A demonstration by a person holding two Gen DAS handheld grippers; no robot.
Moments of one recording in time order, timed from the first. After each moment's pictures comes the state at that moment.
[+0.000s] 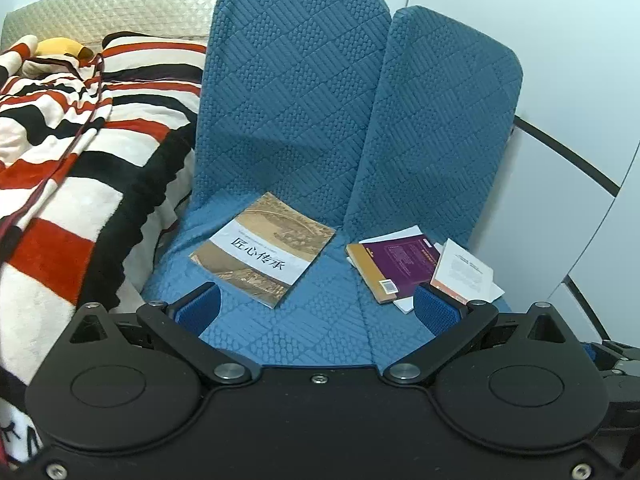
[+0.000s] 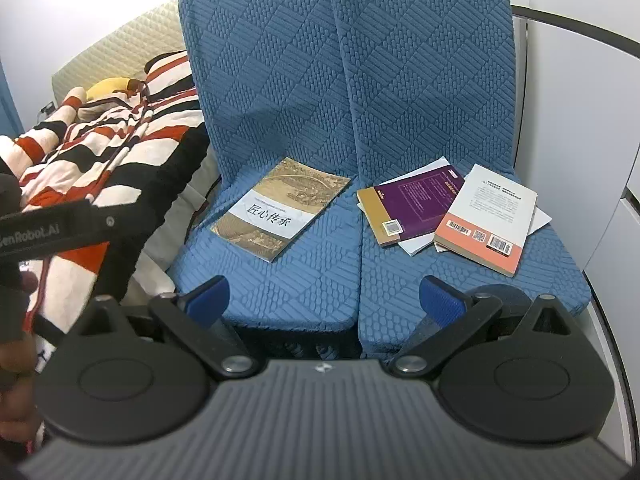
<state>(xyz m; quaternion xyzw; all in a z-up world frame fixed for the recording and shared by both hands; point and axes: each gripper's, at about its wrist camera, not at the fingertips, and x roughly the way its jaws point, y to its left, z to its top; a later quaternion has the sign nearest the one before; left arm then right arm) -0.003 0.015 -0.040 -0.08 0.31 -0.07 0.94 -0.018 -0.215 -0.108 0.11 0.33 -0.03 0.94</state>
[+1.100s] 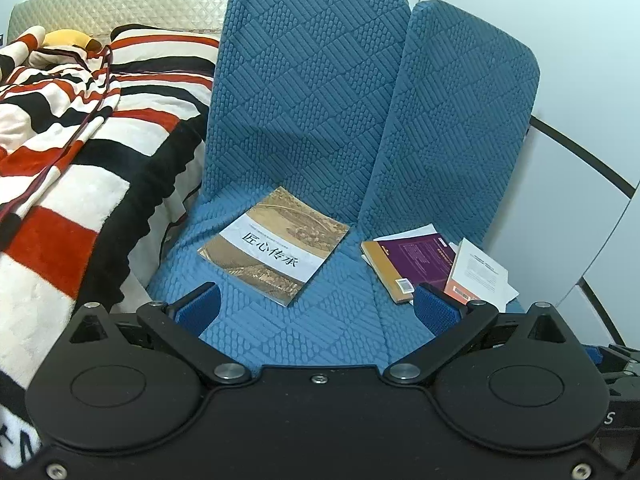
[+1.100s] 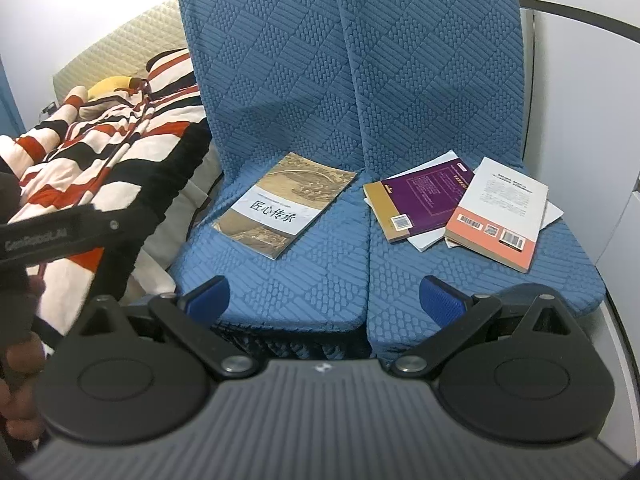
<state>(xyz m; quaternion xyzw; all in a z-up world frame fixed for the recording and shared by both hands) 0.010 0.029 -0.064 -0.09 0.31 -0.06 0.94 -0.005 -0.211 -0.124 0.12 0.33 -0.03 0.94</state>
